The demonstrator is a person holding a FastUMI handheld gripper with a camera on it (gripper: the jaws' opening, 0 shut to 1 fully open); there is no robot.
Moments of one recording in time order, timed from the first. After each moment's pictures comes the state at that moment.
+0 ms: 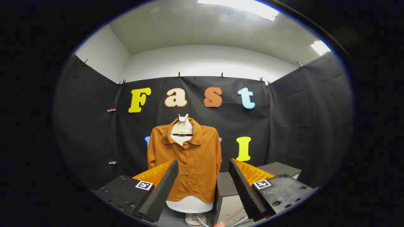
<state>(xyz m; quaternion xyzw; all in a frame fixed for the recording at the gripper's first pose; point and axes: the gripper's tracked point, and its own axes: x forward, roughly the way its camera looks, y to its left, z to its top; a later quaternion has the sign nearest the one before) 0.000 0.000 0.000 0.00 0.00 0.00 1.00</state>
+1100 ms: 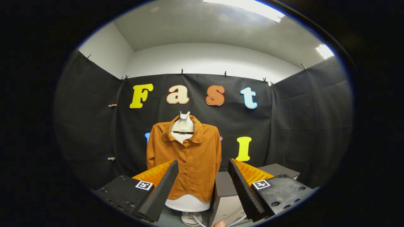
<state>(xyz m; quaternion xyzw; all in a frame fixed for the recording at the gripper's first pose) 0.012 0.000 -0.002 -0.02 0.02 0.01 1.00</state>
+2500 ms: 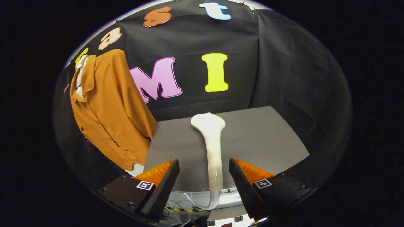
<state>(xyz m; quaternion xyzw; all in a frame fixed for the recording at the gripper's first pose) 0.229 -0.283 -0.268 0.06 0.43 -0.05 0.90</state>
